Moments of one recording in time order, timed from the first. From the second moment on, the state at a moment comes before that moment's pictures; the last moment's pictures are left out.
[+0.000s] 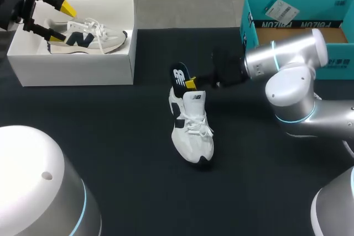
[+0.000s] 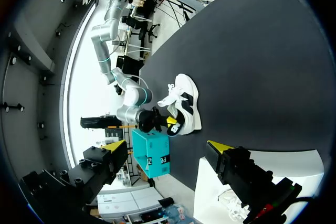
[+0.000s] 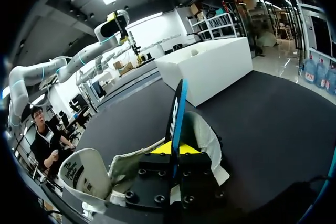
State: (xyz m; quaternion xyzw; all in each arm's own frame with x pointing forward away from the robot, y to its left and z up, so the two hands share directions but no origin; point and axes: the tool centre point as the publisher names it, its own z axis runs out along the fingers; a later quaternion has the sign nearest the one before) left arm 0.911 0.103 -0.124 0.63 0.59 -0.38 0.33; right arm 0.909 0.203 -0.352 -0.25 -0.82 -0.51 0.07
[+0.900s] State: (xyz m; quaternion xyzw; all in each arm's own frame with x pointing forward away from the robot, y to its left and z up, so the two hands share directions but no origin) left arm 0.912 0.103 -0.124 0.63 0.59 -0.38 0.33; right arm 0.911 0.210 -0.334 -0.23 -0.82 -0.52 0.06
